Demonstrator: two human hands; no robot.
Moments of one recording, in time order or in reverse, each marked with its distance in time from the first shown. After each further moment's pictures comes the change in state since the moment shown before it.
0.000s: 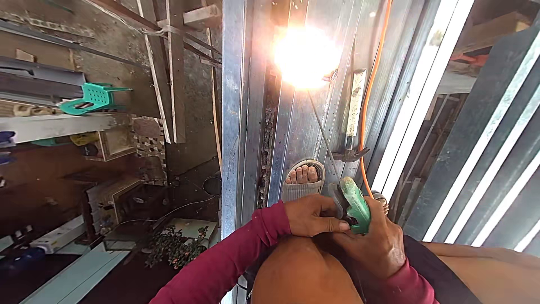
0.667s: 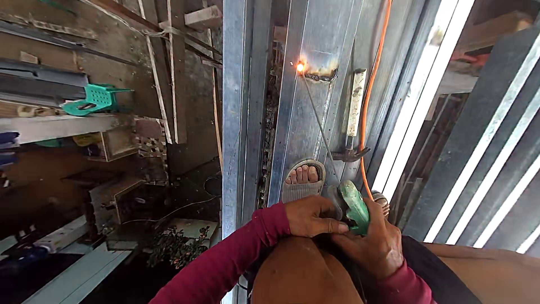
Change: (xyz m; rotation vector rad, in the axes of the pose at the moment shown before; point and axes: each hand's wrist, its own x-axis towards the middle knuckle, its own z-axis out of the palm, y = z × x) left_hand -0.001 -0.001 0.000 0.033 -0.024 -0.052; right_hand -0.005 0.000 0.001 -0.002 -0.001 0.006
